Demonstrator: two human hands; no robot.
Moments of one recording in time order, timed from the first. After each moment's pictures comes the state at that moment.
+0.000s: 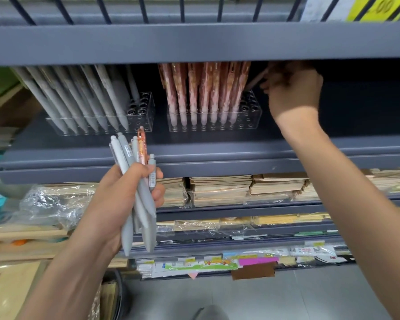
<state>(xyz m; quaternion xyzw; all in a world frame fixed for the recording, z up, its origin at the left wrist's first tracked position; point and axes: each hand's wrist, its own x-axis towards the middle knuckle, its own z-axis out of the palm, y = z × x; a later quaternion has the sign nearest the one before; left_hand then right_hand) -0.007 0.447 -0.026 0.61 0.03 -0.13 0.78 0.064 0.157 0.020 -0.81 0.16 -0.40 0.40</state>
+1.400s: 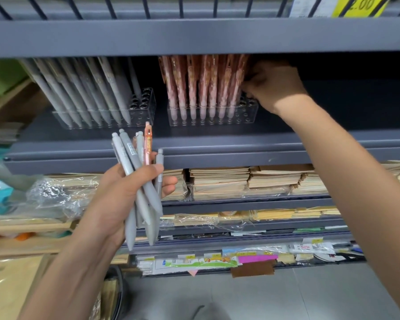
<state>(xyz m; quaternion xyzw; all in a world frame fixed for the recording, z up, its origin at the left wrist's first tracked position) -0.025 0.448 -0.026 0.58 0.04 -0.13 0.80 0.060 0.159 0.037 -0.94 0.11 -0.18 0.25</state>
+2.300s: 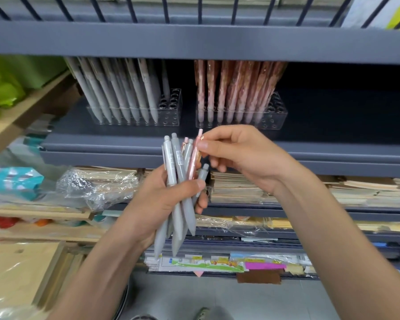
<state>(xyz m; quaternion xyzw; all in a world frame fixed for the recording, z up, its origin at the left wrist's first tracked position) -0.031 0.453 -0.030 0.59 -0.08 -0.23 0.77 -0.006 0.266 0.004 -0.74 -0.05 0.10 0.66</state>
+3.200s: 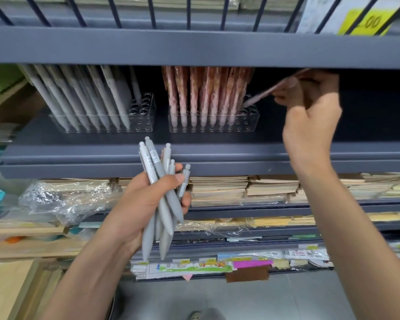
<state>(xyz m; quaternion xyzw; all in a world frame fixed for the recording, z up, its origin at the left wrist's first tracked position) -0.021 0.429 -0.034 0.55 -0.01 -0.24 0.80 0.004 0.168 0.012 -0.72 0.07 -0.48 0.50</state>
